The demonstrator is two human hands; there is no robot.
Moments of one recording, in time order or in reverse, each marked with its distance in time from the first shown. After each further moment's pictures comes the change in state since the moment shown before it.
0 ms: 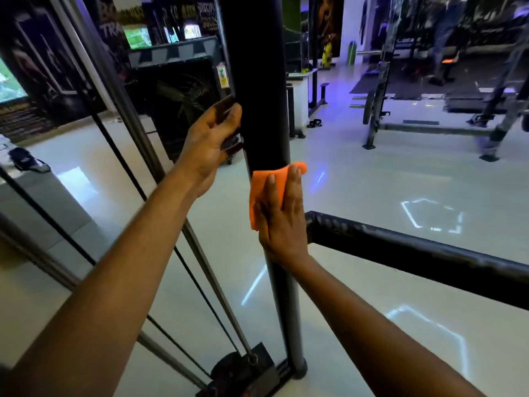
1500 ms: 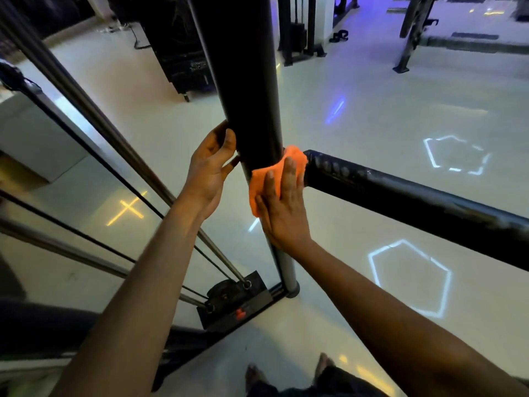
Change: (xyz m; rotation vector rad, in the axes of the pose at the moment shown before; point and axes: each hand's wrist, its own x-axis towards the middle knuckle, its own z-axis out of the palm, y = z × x) left_hand -0.068 -0.144 0.038 0.055 0.096 -0.255; right_hand -0.103 0.063 0.008 0.024 -0.268 0.040
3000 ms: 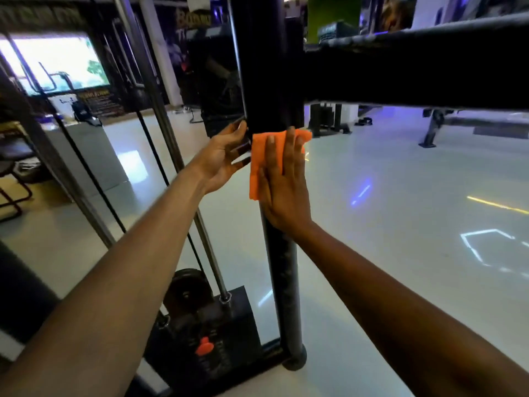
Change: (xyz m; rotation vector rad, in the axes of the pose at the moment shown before) left_hand -0.030 -0.279 0.029 -0.167 -0.025 0.098; right_hand -0.148 0.119 0.137 0.084 0.168 -0.224
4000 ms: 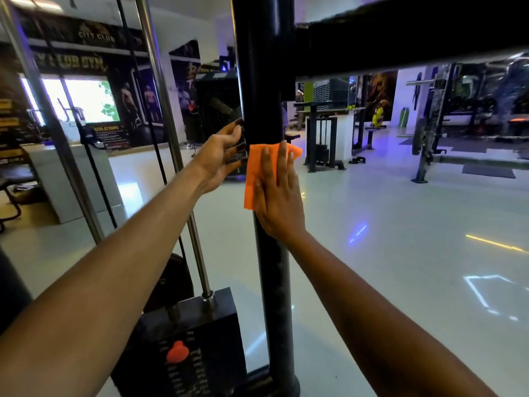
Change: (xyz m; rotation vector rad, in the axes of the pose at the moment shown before) left_hand -0.029 -0.085 0.006 0.032 0.040 0.186; right_hand -0.089 0.036 0.031 -0.086 -0.040 -0.029
